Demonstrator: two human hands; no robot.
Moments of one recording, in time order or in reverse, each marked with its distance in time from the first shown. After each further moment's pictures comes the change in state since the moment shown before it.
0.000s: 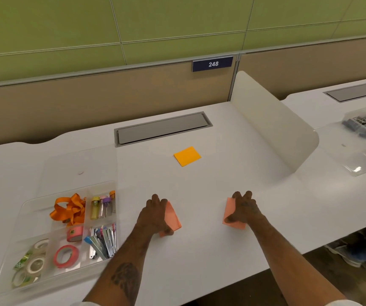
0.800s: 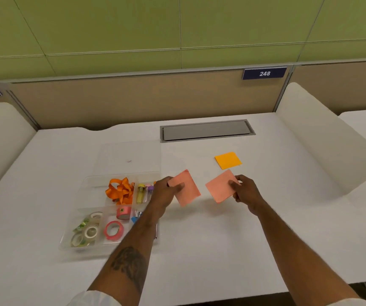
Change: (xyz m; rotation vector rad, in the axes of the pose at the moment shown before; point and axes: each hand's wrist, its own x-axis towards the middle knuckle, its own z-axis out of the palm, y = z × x) left_hand -0.035 -0.075 -0.050 -1.377 0.383 -0.222; right_hand -0.013 -0.129 -0.018 0.957 -0.009 -0.238
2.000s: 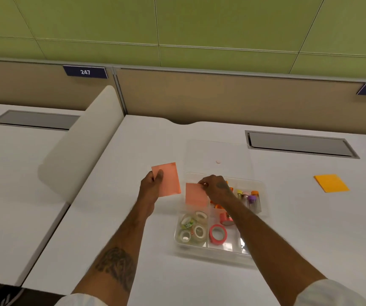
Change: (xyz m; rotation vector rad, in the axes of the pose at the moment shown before) left_hand 0.004 -0.064 -0.372 -0.267 0.316 -0.024; right_hand -0.023 -0.112 0.419 -0.765 -0.328 -0.472
